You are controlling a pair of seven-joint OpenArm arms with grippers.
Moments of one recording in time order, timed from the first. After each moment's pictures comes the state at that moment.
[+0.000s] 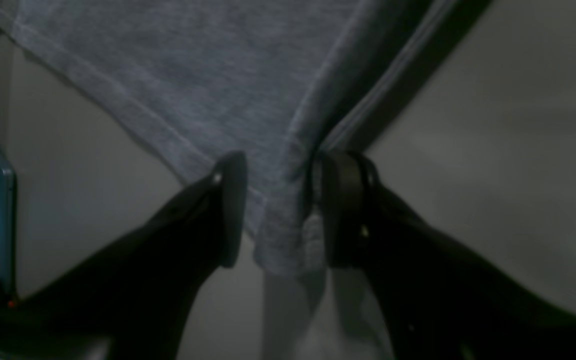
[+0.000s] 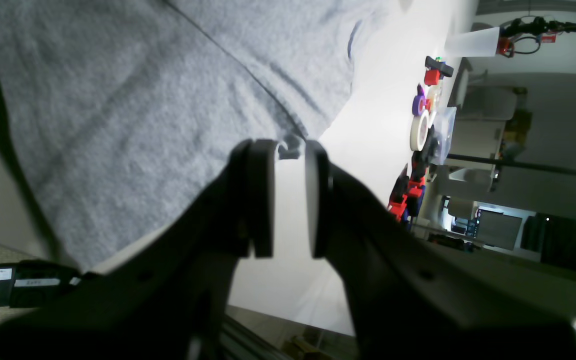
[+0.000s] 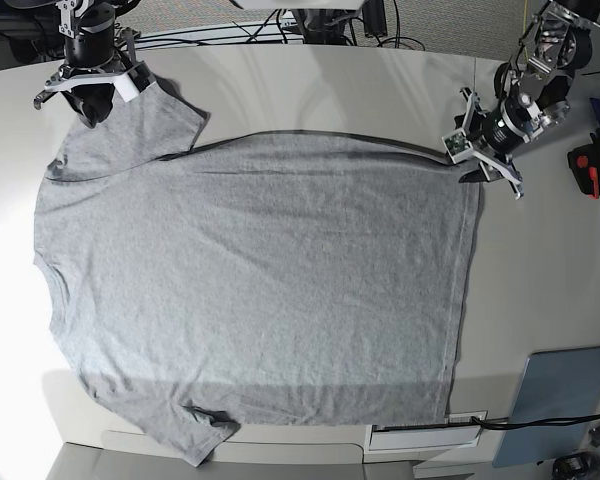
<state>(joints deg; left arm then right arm) 17.4 -35.8 12.0 91.1 21.4 -28.1 5.4 -55.0 34.4 -2.5 129.2 -39.1 -5.2 -40.6</state>
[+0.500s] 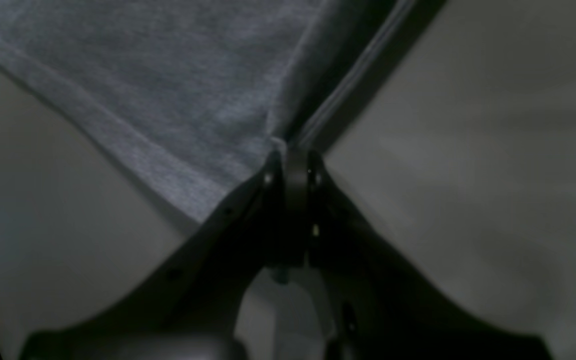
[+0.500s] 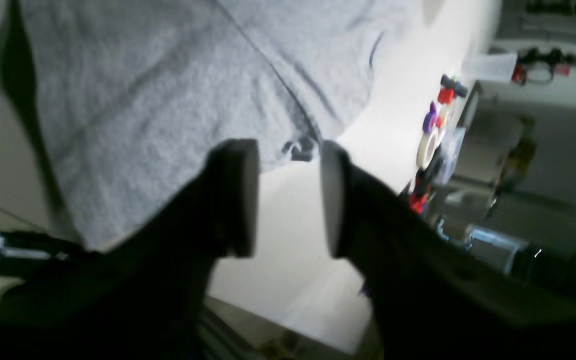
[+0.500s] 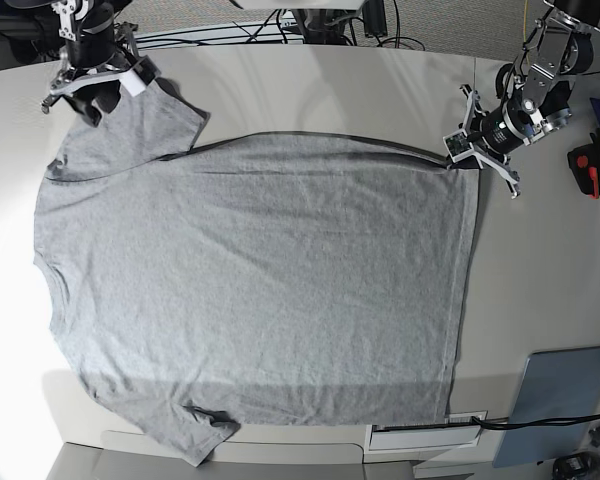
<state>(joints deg) 16.6 -35.8 11.9 89.8 19.6 -34.1 4.7 -55.0 38.1 -2.5 129.2 -38.6 1.1 -40.8</state>
